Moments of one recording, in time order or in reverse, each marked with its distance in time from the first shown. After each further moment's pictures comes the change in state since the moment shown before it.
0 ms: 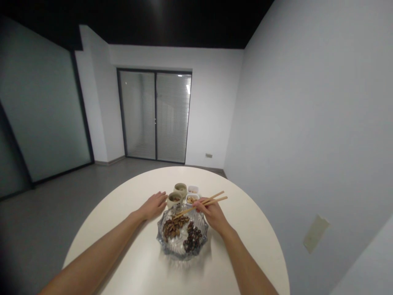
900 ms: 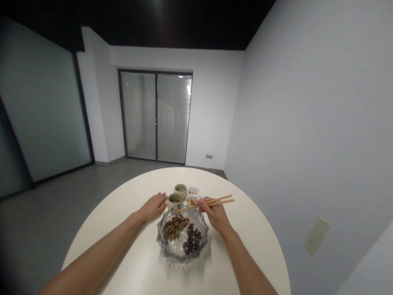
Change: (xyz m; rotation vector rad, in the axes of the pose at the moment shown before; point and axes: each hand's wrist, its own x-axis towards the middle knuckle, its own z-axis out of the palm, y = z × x) left_hand 0.000 0.000 0.001 0.012 0.017 0.009; right_hand -0.002 -0.003 -0.003 -0.006 0.118 -0.011
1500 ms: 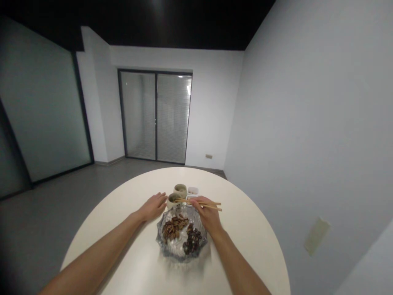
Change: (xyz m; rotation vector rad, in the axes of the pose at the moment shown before) left_hand 0.000 0.003 -0.003 0.020 -0.007 0.003; right_hand 0.003 0.008 0.025 -0.090 0.060 -0.105
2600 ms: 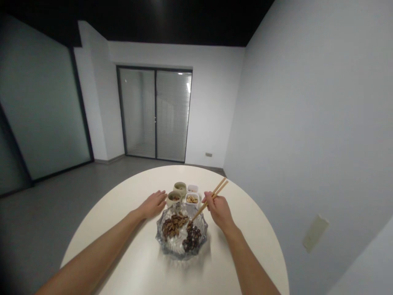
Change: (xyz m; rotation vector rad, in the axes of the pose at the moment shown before) left_hand 0.003 -0.006 0.007 -0.025 -0.012 -0.017; right_hand 0.002 -0.009 -0.040 -0.225 0.006 0.137
